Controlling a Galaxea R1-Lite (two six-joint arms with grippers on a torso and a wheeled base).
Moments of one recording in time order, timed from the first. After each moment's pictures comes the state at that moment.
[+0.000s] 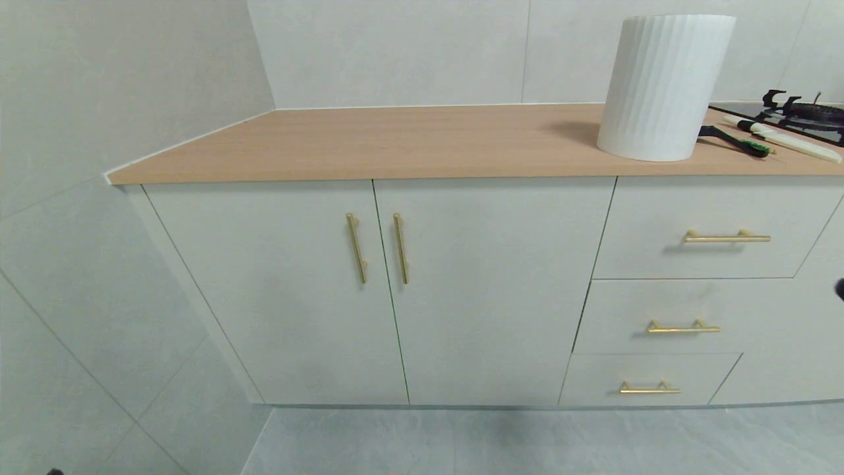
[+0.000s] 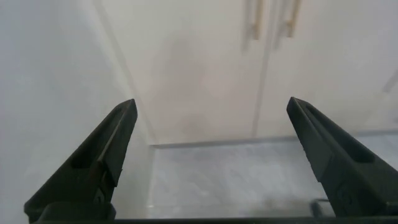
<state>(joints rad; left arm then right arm) -0.26 0.31 -0.24 -0.02 0.28 0.06 0.28 0.79 -0.31 -0.56 -0.35 0.05</state>
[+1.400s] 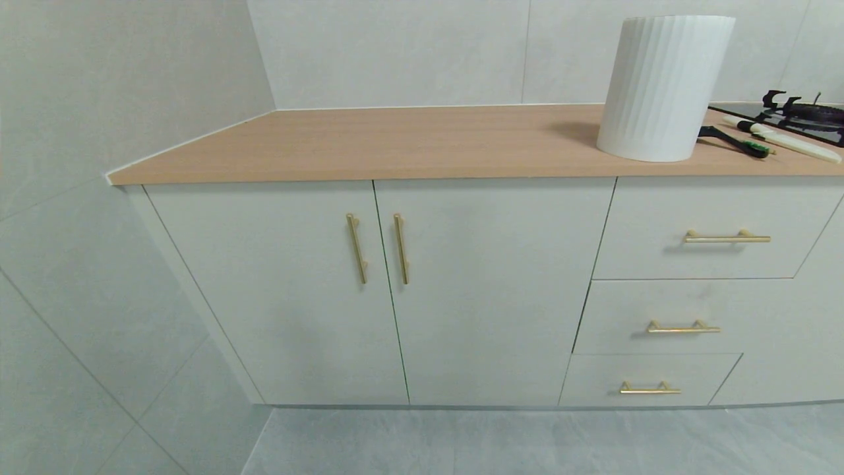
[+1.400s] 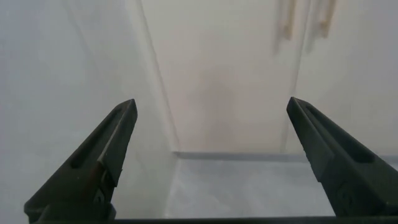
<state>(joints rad) -0.01 0.00 -0.01 -0.03 0.02 0.07 0.00 0.00 -0.01 -0.04 -0.02 -0.08</state>
